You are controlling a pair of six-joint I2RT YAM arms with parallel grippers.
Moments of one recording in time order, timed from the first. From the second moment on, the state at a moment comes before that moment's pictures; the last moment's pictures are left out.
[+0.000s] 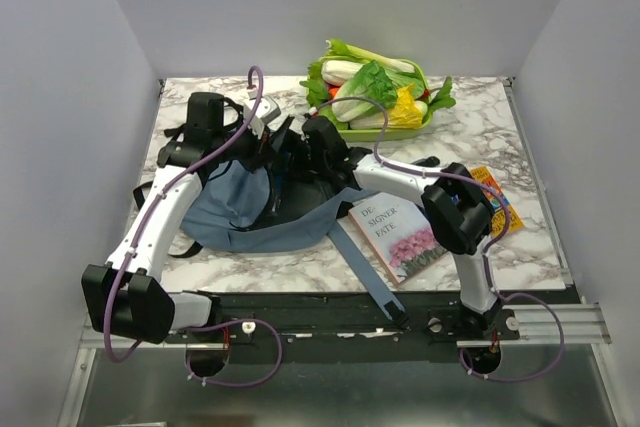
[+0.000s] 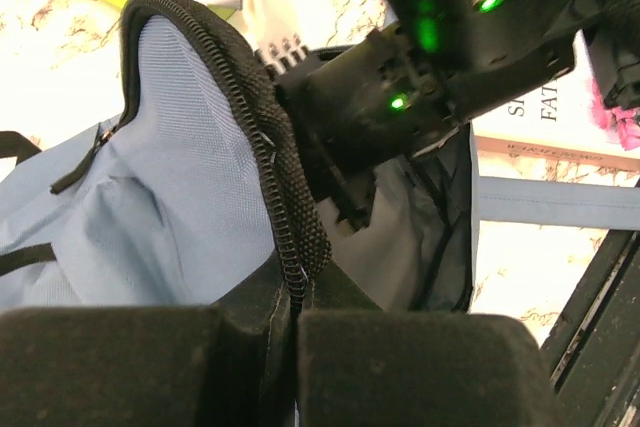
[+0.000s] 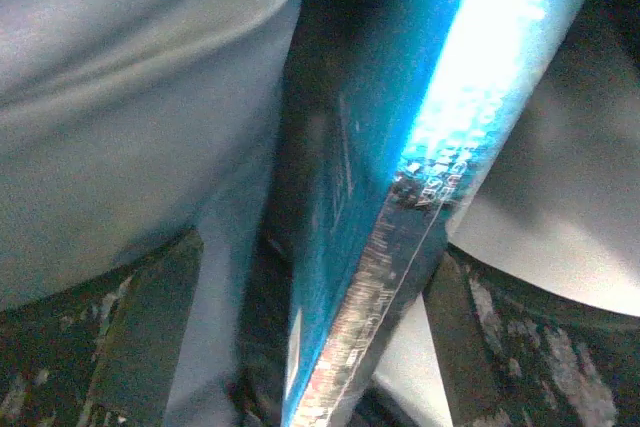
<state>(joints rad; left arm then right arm) -0.21 1.28 1.21 -0.57 0.68 0.33 0.82 2.08 1.55 0.03 -0.19 1.01</state>
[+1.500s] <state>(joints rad) -0.18 1.32 1.21 -0.62 0.73 0.36 0.40 1.32 0.78 -0.48 0.17 0.66</state>
